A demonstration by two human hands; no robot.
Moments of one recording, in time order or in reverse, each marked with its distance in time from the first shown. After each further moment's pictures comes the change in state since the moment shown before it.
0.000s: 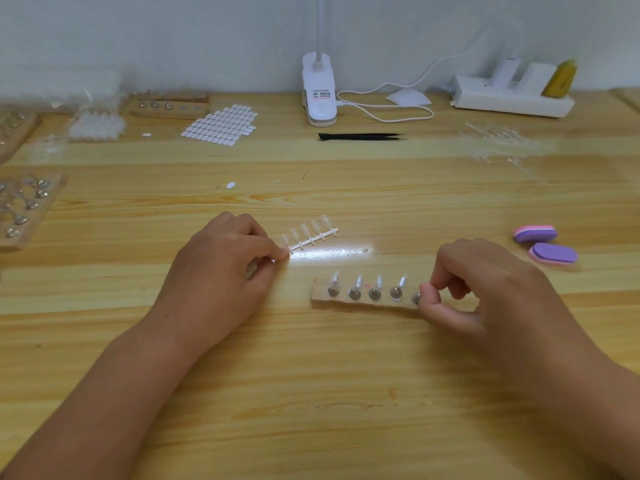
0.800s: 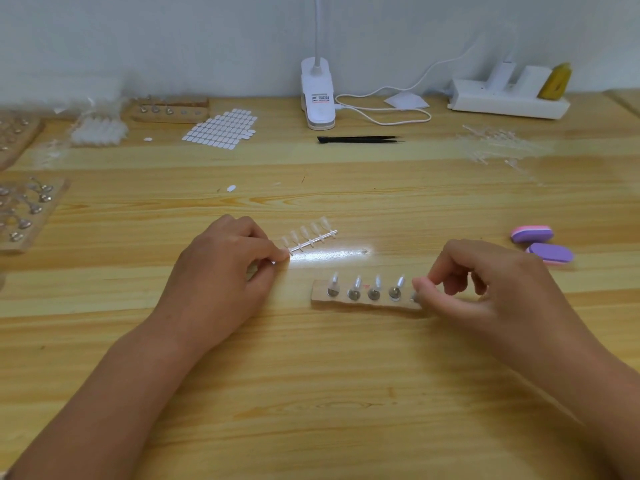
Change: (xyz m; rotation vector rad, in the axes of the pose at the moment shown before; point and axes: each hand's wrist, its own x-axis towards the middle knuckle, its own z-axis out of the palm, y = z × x) left_hand -0.001 0.002 -0.001 -0.006 0.007 -0.003; right_hand 0.002 0.002 -0.006 0.232 -0.077 0.221
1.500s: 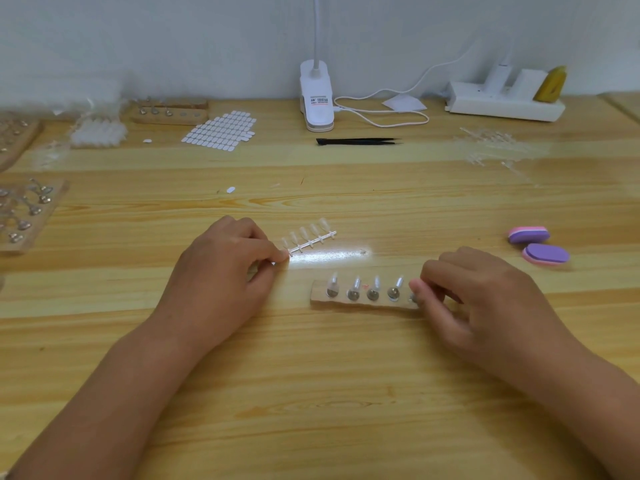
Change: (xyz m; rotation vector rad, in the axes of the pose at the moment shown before) left_hand 0.000 0.000 0.000 0.005 0.001 0.006; right_hand 0.000 0.011 0.015 -0.336 0.069 -0.237
